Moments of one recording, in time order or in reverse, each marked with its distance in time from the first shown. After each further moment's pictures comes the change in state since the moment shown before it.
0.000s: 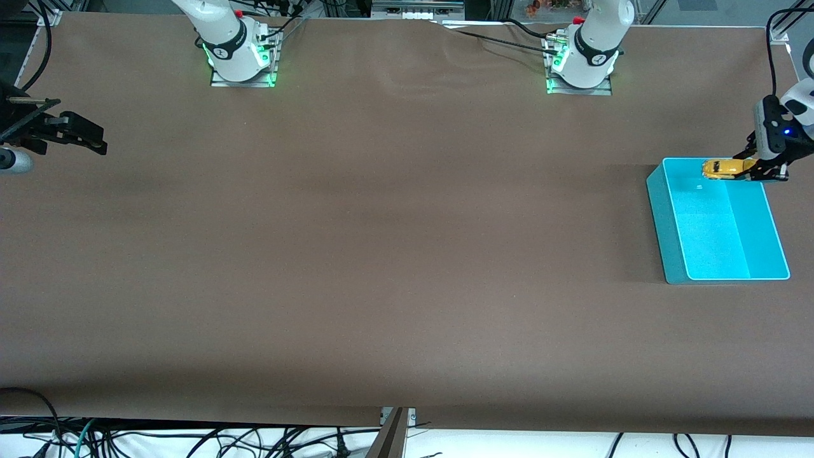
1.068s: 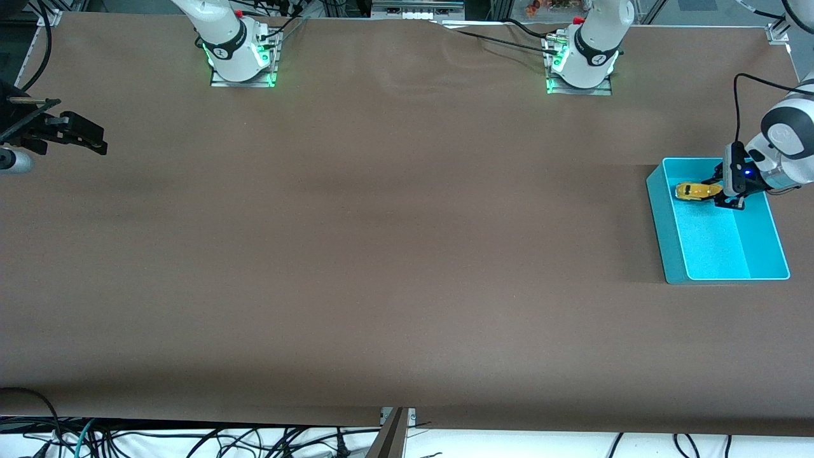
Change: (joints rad) left arm 0.020 0.402 0.022 0.073 -0.171 0.174 0.143; right arm 0.000 0.000 0.000 0.000 0.000 0.000 0.000
